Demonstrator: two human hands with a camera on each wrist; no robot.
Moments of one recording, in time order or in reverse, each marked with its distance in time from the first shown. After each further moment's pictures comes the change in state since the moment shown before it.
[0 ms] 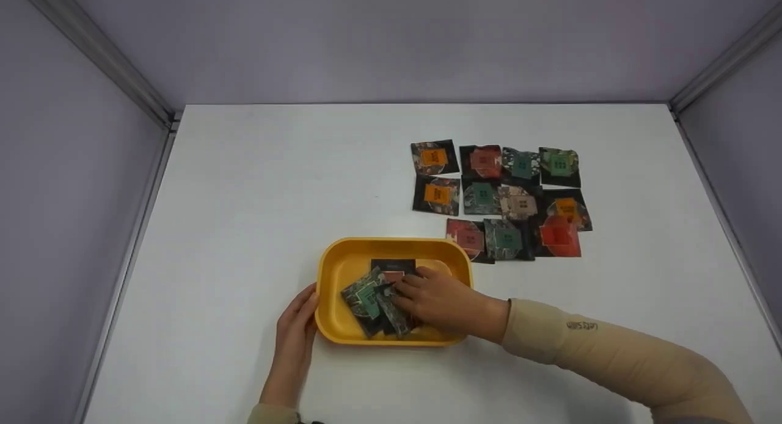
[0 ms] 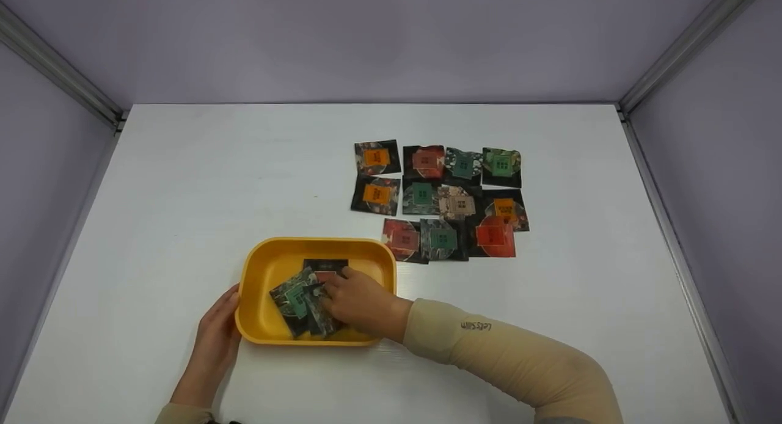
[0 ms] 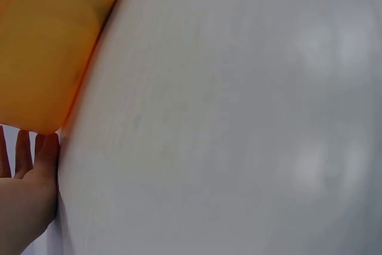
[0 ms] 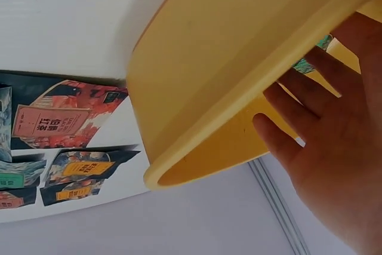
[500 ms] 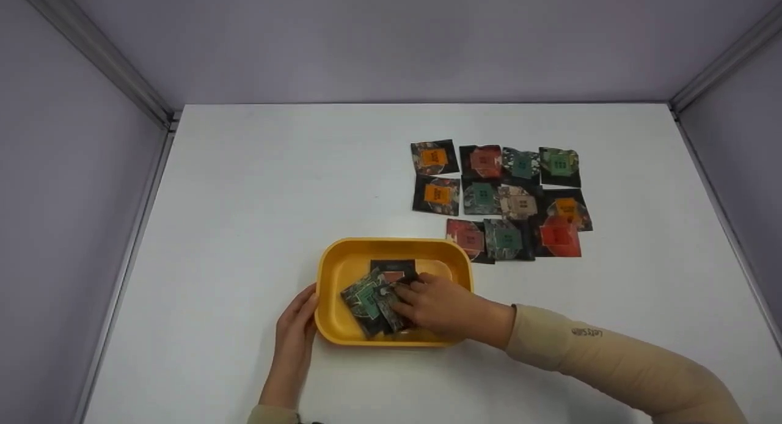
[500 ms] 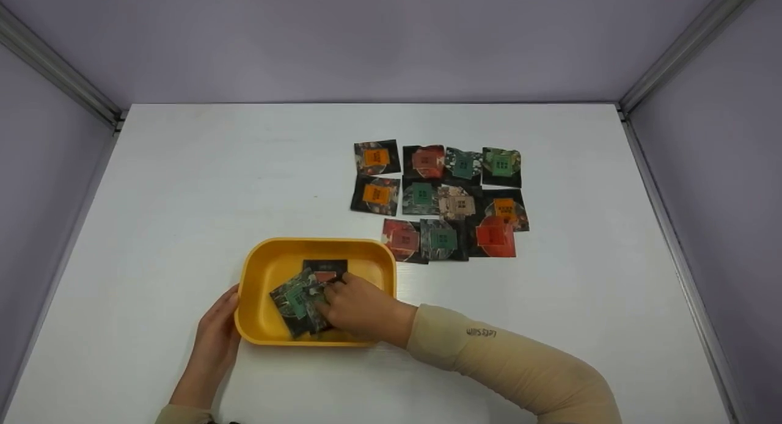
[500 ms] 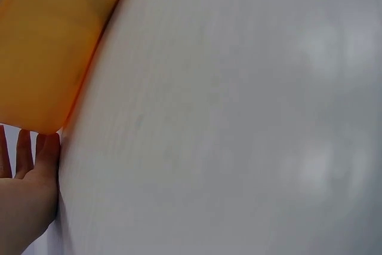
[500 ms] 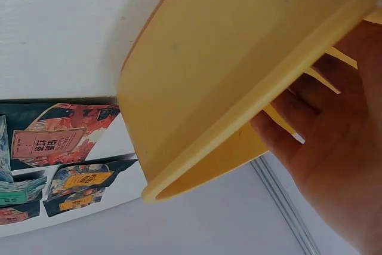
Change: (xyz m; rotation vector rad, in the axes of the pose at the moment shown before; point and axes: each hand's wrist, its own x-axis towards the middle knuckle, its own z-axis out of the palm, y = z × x) left_hand 0.000 0.001 0.000 -0.010 0.001 -0.013; right_hand -0.001 -0.004 -0.001 0.027 0.043 -0.019
